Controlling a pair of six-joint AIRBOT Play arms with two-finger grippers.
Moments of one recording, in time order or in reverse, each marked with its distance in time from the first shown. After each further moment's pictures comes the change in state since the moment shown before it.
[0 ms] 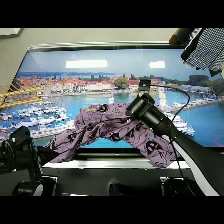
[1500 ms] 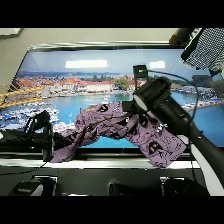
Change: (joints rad) left arm 0.000 -0.339 -0.001 -0.159 0.082 0.350; right arm 0.000 0.068 0.228 0.141 0.143 -0.369
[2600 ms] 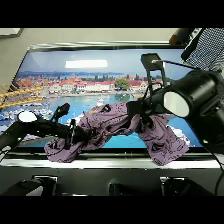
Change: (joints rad) left arm -0.113 -0.422 0.000 -0.334 0.095 0.330; right arm 0.000 0.173 0.055 0.141 0.069 -0.141
